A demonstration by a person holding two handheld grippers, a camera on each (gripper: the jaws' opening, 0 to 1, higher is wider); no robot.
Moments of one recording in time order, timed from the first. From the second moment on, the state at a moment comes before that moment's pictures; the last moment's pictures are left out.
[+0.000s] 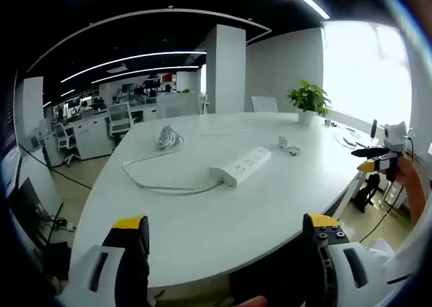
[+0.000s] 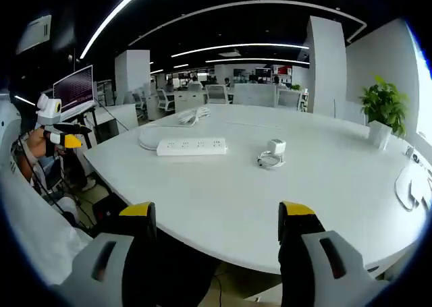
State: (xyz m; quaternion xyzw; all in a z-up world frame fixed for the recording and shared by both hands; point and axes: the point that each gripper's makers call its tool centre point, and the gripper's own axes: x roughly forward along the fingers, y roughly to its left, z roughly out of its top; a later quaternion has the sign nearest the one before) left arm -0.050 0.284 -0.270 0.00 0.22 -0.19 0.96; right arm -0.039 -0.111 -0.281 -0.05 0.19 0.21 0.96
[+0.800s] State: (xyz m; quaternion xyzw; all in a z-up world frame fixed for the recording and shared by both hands) left arm -0.045 0.275 -0.262 0.00 0.19 -0.21 0.96; right arm -0.023 -0.069 -0.277 -0.04 0.17 0.23 0.96
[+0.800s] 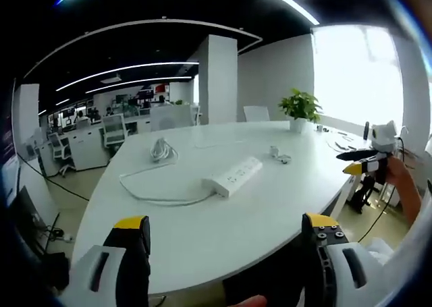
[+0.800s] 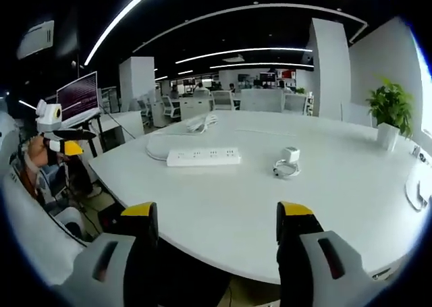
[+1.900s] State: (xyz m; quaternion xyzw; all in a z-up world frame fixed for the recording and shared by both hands) left arm 0.025 0.240 -0.280 0.01 0.19 -0.26 0.95; right arm 0.032 -0.083 -0.281 -0.04 0.17 0.22 0.96
